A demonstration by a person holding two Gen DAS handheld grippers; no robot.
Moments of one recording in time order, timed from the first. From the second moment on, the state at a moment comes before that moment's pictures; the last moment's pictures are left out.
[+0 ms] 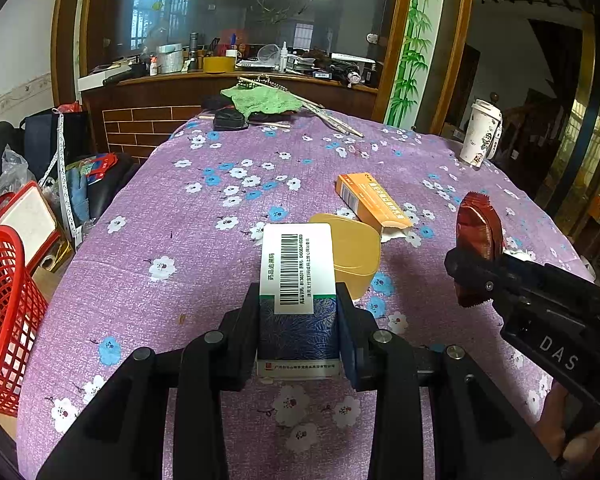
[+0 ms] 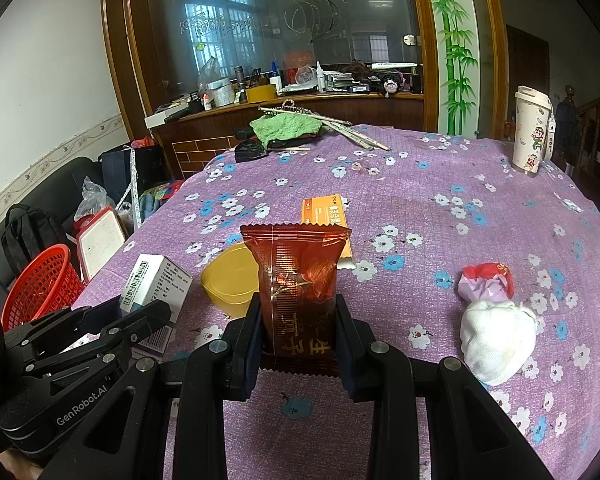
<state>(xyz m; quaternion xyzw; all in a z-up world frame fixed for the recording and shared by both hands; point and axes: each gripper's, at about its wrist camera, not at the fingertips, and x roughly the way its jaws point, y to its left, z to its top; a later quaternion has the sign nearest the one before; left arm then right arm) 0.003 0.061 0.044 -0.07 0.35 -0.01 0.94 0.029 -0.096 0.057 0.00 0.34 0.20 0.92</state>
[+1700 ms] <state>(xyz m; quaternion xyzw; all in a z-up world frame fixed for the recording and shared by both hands) -0.117 0.211 0.128 -0.12 0.25 0.13 0.95 -0.025 0.038 0.115 -0.02 0.34 0.34 0.88</state>
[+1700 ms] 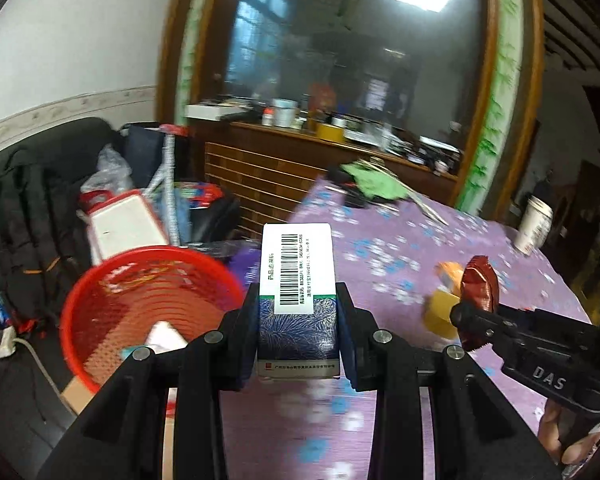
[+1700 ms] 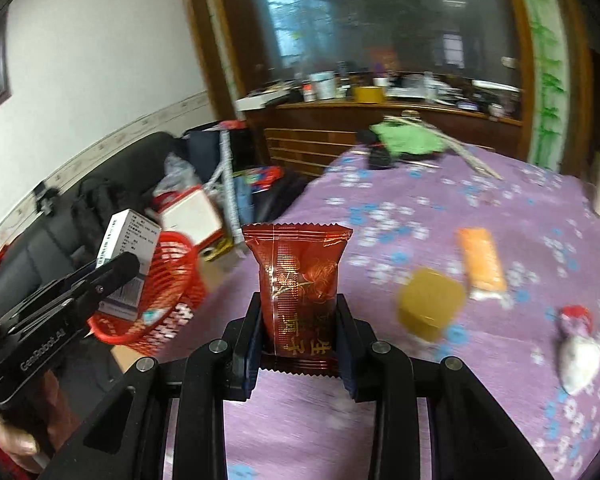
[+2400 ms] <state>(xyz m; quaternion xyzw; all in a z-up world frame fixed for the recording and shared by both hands) -0.138 0.349 0.071 -0.20 0.29 0.23 0.91 -0.024 0.229 0.087 -0.07 0.40 0.45 0.79</state>
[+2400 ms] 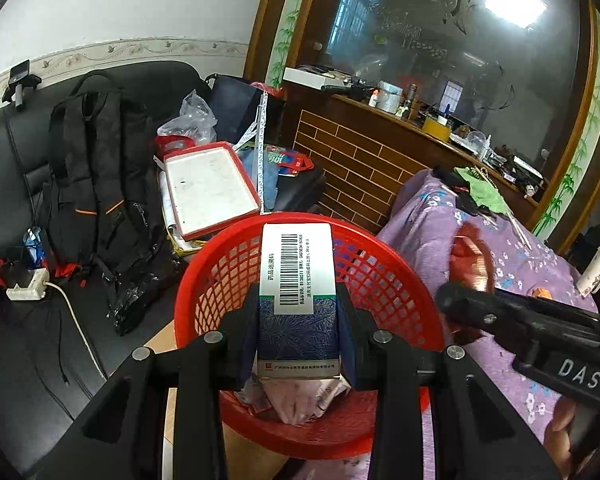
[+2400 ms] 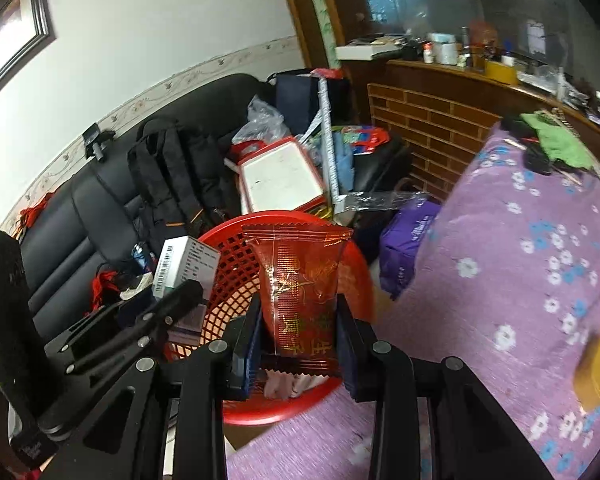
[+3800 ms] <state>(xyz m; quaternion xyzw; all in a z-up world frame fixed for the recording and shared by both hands) 0.030 0.047 0.082 -0.04 0.44 -0.01 0.90 0.063 -0.242 0.040 0.12 0.41 0.04 0.90</state>
